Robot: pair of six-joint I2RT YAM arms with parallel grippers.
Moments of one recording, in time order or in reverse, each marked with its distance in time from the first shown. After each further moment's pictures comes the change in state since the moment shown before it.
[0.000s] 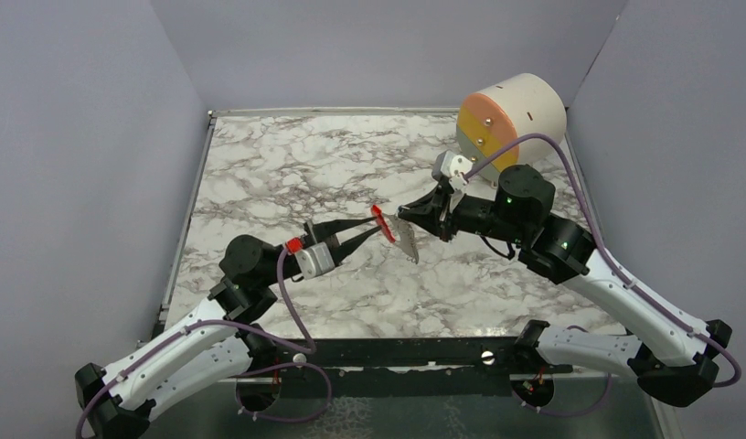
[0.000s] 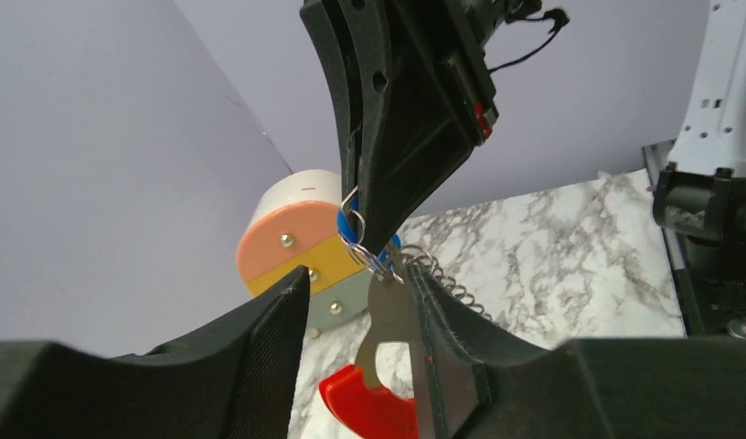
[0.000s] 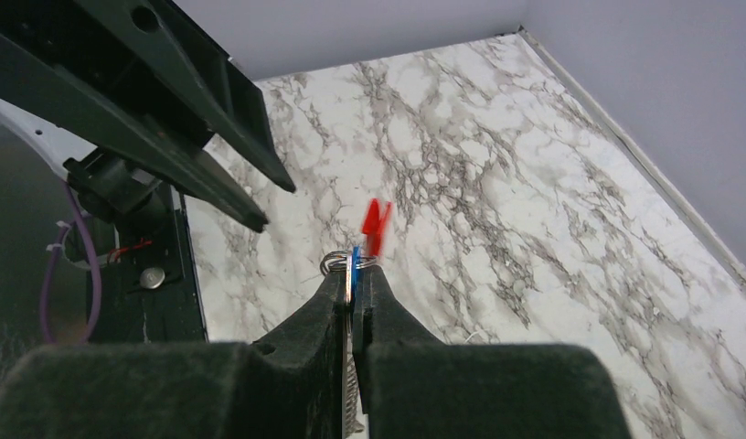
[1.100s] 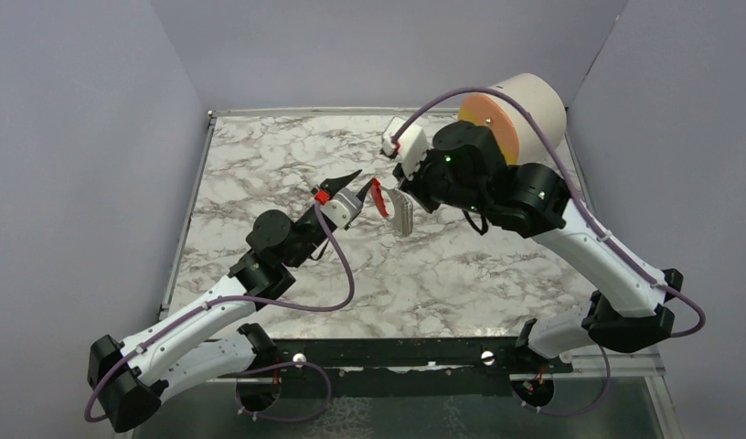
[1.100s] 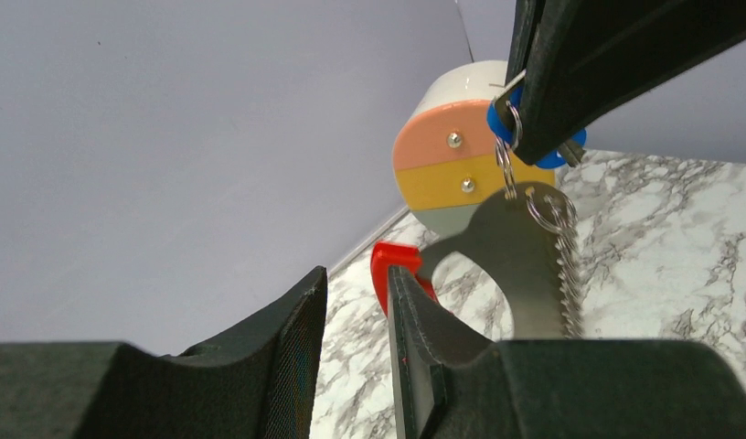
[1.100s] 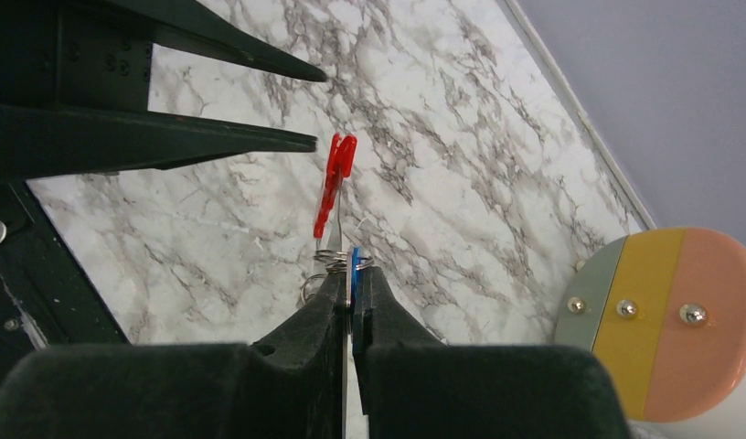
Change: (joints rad) left arm 0.000 0.177 0.113 -0.008 -0.475 0.060; right arm 0.104 0.383 0.653 -0.601 0.447 -0.097
